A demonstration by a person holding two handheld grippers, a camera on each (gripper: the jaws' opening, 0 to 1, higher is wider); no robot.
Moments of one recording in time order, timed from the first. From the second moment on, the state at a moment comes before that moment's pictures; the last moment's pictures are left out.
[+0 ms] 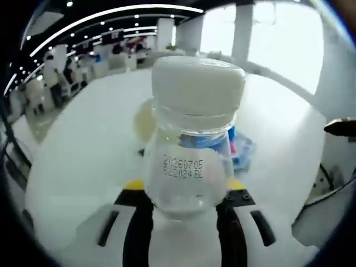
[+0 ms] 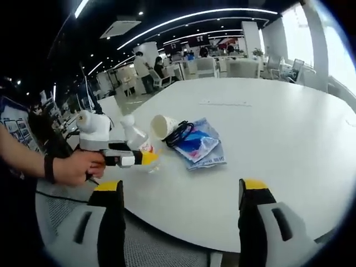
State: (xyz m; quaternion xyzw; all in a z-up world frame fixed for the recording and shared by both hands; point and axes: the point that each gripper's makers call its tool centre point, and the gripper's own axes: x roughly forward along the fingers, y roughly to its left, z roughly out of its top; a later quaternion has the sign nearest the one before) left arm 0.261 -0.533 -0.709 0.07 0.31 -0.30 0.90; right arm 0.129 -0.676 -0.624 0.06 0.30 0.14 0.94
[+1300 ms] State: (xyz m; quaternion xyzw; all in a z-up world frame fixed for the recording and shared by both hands) left arm 0.260 -0.551 -0.690 -0.01 0.30 -0.44 0.84; right arm 0.128 -0.667 -0.628 0.04 0.31 0.16 0.94
